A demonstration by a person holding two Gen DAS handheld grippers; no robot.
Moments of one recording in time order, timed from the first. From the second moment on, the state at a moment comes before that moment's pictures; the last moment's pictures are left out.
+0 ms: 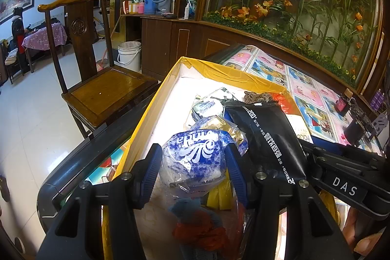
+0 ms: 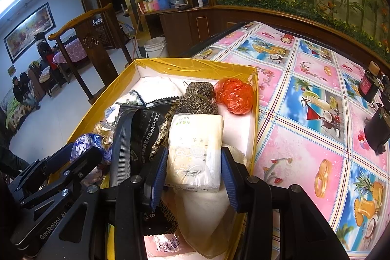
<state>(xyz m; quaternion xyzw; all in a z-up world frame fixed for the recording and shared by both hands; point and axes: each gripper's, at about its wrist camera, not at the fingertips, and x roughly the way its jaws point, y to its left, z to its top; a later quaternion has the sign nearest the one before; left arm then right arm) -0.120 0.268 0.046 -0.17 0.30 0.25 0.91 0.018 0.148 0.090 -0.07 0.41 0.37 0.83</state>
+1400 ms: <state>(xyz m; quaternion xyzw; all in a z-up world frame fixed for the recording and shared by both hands) -0.131 0.241 0.059 -0.08 0.28 0.31 0.90 -0.007 0.087 0.124 -0.01 0.36 0.38 0.85</state>
